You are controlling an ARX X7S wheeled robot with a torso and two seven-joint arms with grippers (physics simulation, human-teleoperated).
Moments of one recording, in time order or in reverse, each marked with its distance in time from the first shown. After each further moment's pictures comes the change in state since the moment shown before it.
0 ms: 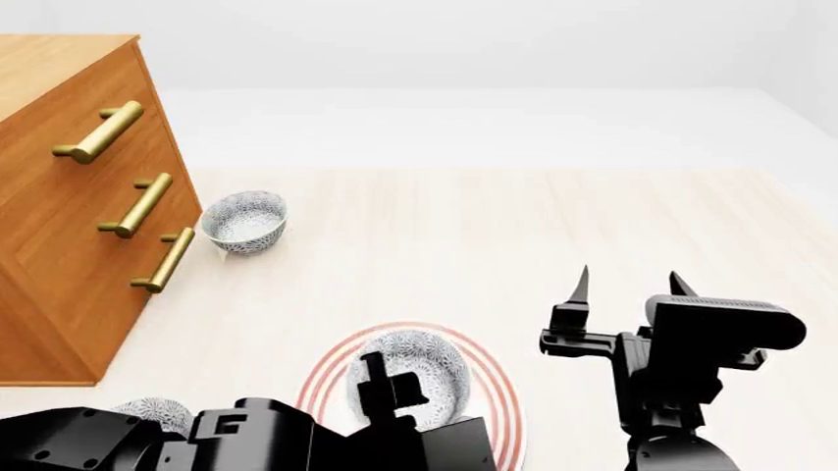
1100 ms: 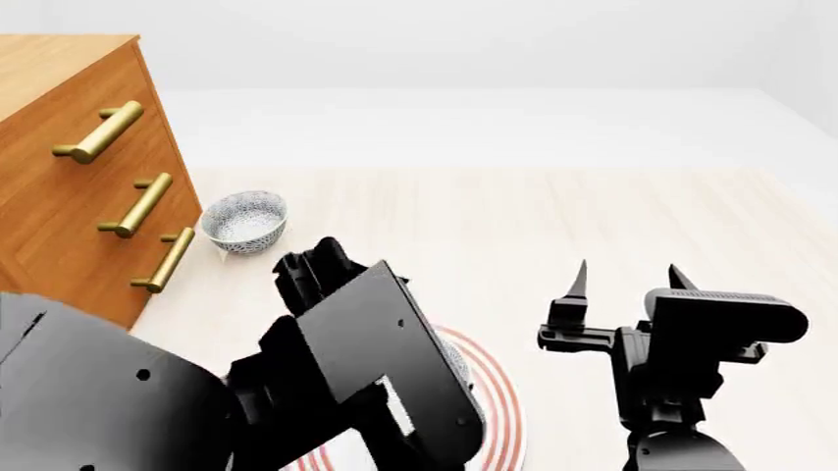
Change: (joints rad) left arm -0.237 -0.250 -0.544 0.246 -0.815 0.092 -0.280; right arm 0.021 0.017 -0.015 -0.025 0.023 0.029 0.021
